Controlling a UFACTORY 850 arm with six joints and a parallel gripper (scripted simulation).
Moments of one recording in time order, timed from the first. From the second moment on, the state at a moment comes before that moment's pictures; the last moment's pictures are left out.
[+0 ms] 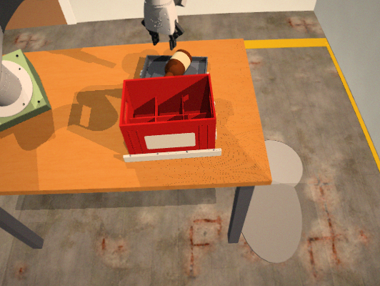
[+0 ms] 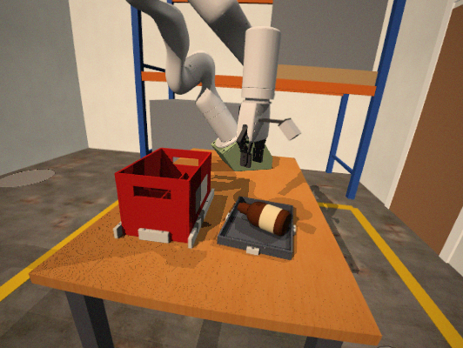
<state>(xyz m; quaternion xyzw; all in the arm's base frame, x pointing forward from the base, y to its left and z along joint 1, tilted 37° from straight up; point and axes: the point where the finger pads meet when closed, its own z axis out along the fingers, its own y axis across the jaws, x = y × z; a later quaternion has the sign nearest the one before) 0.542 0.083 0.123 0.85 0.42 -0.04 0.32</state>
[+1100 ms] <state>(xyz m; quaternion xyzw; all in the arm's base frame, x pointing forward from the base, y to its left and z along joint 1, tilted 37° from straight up) 0.556 0.040 0.065 0.85 0.41 -0.05 0.32</state>
